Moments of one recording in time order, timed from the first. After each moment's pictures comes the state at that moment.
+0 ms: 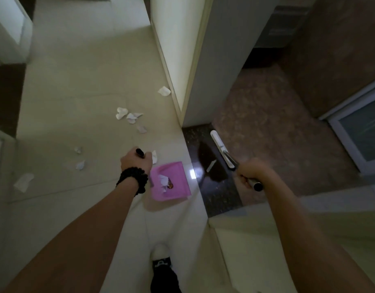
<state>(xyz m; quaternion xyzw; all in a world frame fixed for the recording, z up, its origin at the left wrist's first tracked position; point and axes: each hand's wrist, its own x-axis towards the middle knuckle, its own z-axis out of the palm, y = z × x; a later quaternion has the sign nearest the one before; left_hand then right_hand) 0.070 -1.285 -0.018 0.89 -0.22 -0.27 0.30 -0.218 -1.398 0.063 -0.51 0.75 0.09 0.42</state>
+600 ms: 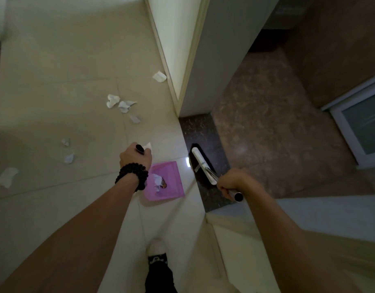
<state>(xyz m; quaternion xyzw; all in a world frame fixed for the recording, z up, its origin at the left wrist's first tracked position) 0.076 -1.331 -0.068 0.89 -0.23 -0.29 0.29 -0.180 -1.407 -0.011 -0.50 0.70 0.24 0.46</state>
